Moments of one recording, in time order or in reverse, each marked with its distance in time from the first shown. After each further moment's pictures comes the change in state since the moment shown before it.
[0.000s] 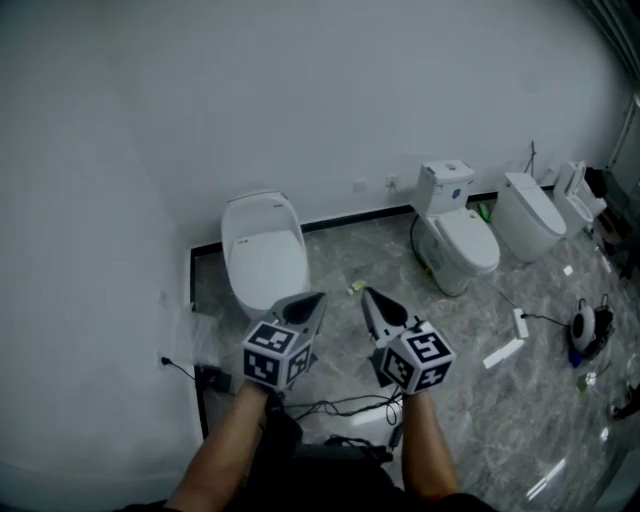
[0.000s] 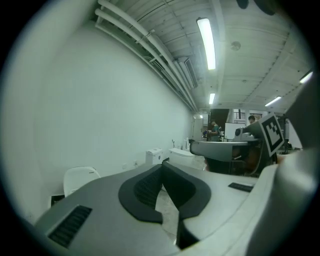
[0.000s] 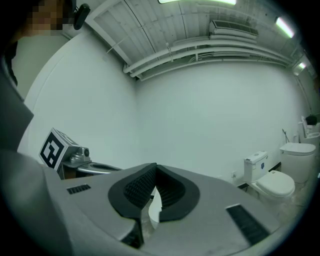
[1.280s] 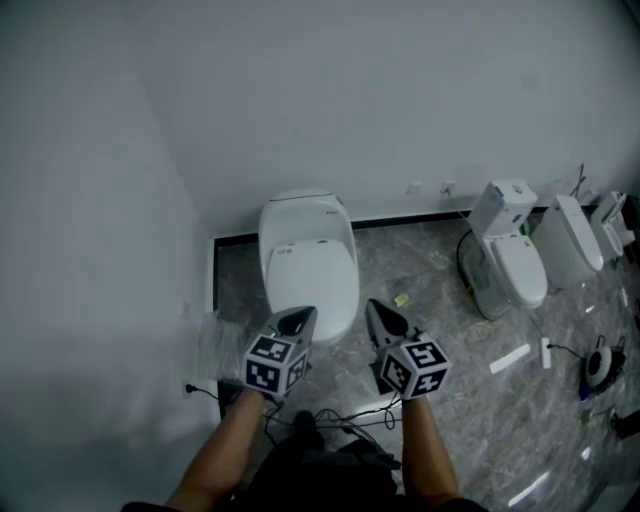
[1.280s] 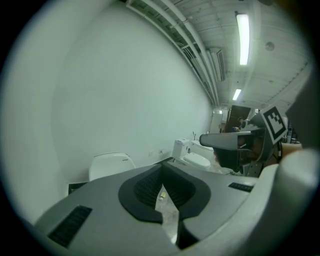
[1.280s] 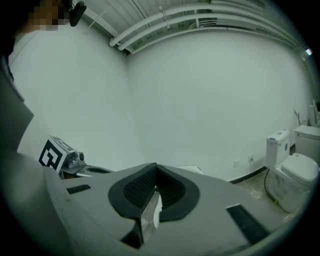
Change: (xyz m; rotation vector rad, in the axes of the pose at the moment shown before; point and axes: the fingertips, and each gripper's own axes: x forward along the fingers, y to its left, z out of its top) left arm 0.029 0.302 -0.065 -0.145 0.127 0.126; right arm 0.287 0.028 -0.063 0.073 0.186 0.009
